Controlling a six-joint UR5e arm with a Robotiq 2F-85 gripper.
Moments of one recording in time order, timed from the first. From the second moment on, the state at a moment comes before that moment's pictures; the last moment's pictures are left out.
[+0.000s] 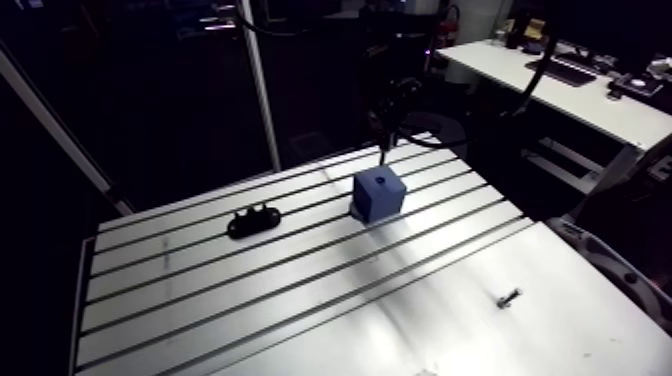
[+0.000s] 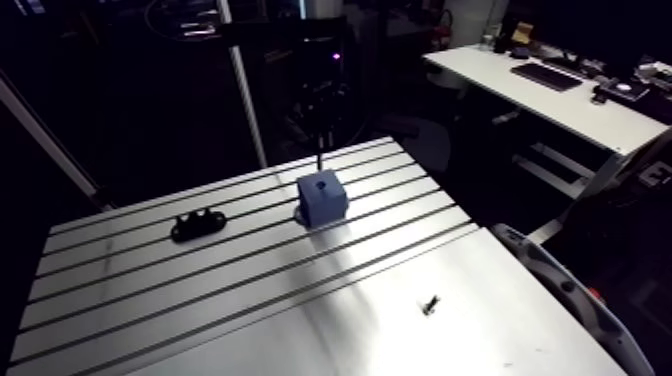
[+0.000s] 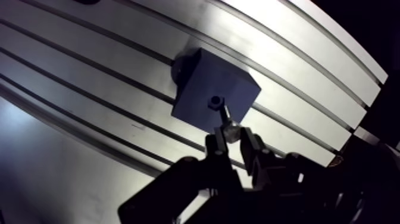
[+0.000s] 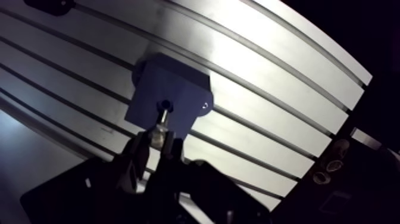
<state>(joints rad) -0.44 -1.24 1.66 -1.93 -1.60 -2.49</state>
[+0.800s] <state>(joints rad) -0.44 -1.22 1.67 -1.93 -1.59 -2.50</state>
